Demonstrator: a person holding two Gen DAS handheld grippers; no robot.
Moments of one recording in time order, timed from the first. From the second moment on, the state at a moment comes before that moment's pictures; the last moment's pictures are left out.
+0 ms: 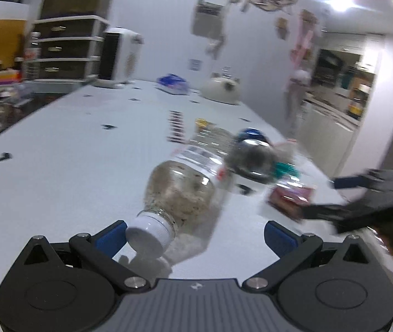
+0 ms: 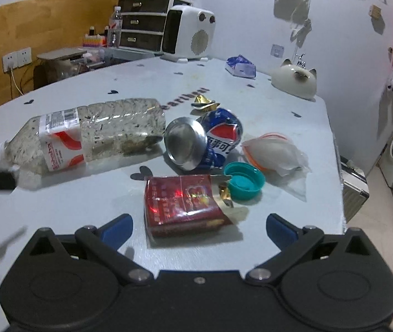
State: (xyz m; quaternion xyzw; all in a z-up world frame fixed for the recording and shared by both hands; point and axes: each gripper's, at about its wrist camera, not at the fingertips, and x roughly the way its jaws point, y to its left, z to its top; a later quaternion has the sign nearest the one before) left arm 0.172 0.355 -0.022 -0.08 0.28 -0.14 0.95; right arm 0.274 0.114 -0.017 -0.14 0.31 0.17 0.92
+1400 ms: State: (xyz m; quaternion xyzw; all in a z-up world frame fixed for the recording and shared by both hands) left arm 0.254 0.265 0.001 -0.01 0.33 -0.04 0.94; right arm 0.287 0.050 -0.035 -0.01 0.33 0.14 0.93
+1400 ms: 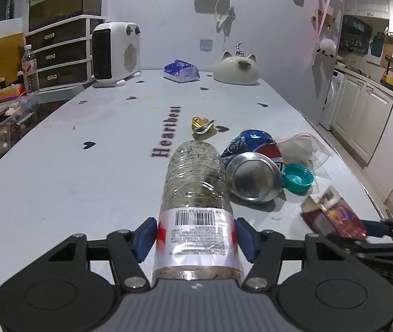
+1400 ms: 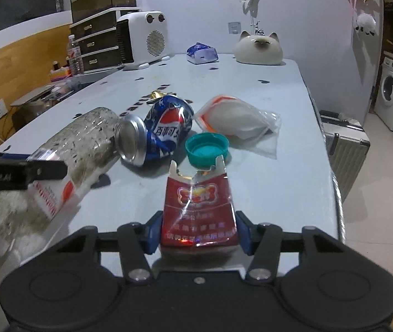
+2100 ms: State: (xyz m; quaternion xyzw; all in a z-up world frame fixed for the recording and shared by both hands) left arm 0.201 0.235 -0.011 0.02 0.37 -0.04 0.93; right arm 0.201 0.004 -0.033 -0.04 0.33 0.20 0.92
